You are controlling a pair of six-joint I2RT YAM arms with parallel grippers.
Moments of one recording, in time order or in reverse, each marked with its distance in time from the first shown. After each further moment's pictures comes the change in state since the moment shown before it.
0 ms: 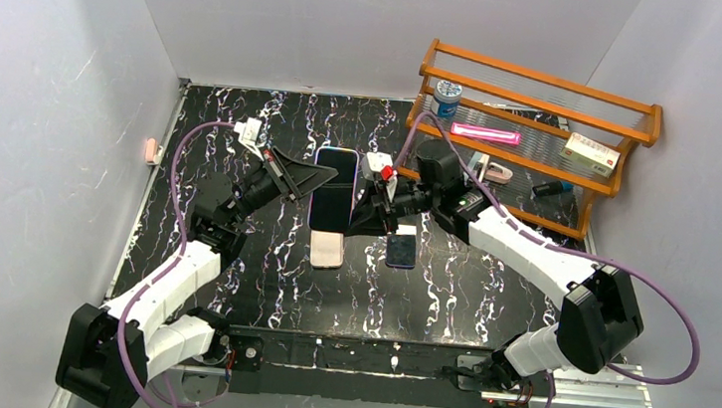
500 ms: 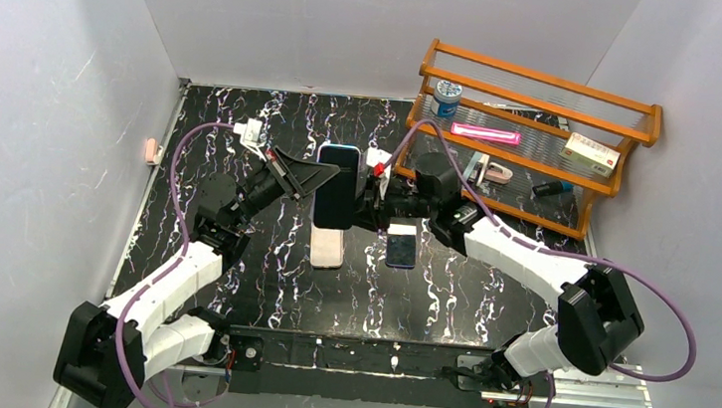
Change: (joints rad) left arm -0.039 0.004 0.001 0.002 -0.088 0.044; right arm 0.025 -0.001 -0.087 0.172 0.320 0.107
